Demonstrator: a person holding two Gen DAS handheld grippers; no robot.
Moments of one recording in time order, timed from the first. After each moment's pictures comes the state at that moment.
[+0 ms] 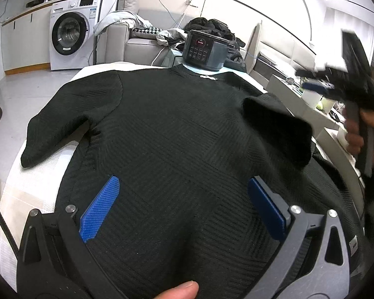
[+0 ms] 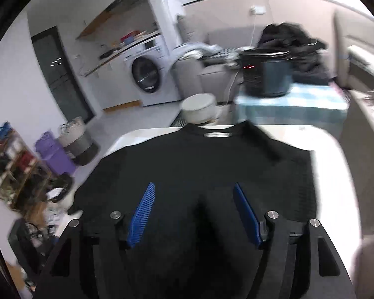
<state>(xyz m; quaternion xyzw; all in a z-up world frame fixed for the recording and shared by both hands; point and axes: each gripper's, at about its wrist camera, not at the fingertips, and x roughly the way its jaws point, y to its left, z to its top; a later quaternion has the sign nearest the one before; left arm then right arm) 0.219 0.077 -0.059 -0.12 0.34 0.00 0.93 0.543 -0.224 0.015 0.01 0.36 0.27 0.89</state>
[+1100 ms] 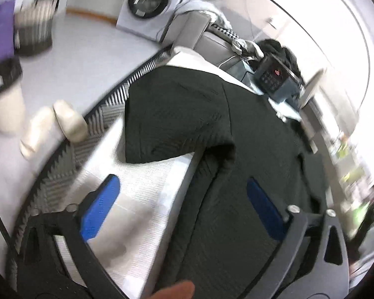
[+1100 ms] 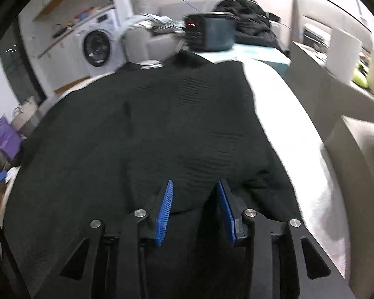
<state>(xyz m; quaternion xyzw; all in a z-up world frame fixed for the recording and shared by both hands) 0.197 0.228 -0.061 -0.33 0.36 0.13 0.86 0.484 -0.259 -0.075 -0.04 0.42 0.16 0.89</state>
